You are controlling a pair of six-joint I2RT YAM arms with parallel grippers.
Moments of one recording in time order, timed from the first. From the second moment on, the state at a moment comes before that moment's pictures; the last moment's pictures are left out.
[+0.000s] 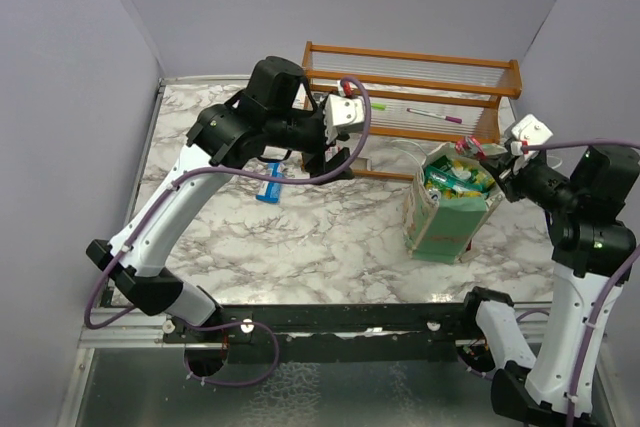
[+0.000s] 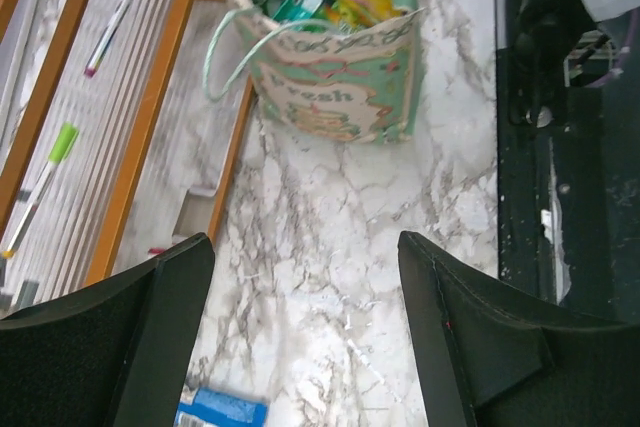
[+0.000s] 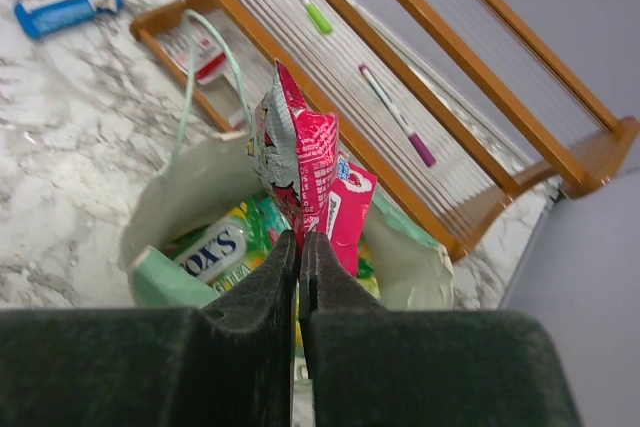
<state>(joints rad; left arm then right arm) -0.73 1.50 1.91 -0.99 0.67 0.48 -0.26 0.79 1.33 -0.92 -0.80 -0.63</state>
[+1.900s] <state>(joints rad) -0.32 1.34 1.41 -0.73 0.44 0.22 -0.25 1.14 1.41 -1.19 -0.58 -0.77</state>
